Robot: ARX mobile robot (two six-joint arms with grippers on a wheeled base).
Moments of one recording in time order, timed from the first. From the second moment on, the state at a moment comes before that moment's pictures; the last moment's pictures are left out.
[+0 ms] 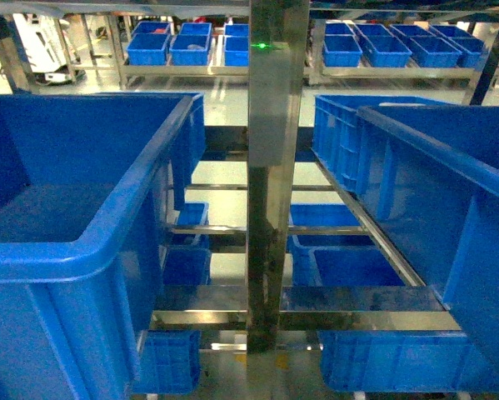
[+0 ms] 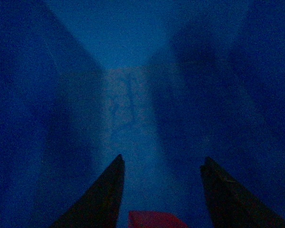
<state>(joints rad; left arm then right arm) -0.03 0.82 0.33 0.33 -0.03 -0.04 -0.16 1.95 1.05 0.36 -0.07 -0.05</state>
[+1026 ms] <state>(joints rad) -0.03 0.82 0.33 0.33 -0.03 -0.04 -0.07 1.02 0.59 0.37 -0.12 0.03</state>
